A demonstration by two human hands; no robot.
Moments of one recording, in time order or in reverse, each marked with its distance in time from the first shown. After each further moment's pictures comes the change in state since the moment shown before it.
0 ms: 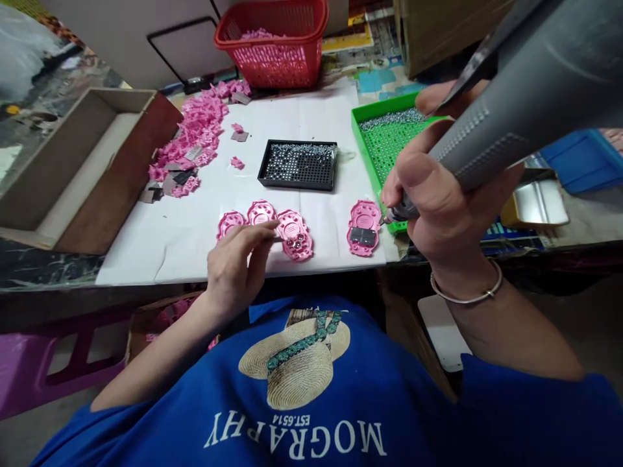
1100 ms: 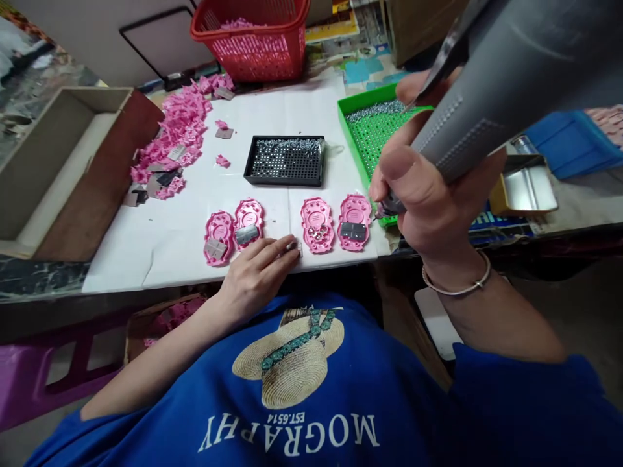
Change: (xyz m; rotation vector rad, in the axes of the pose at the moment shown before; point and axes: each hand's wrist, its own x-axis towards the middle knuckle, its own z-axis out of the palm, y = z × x) left_hand -0.013 0.003 0.018 0.067 -0.215 0.254; right_hand -0.003 -0.006 -0.012 -0.017 -0.131 0.050
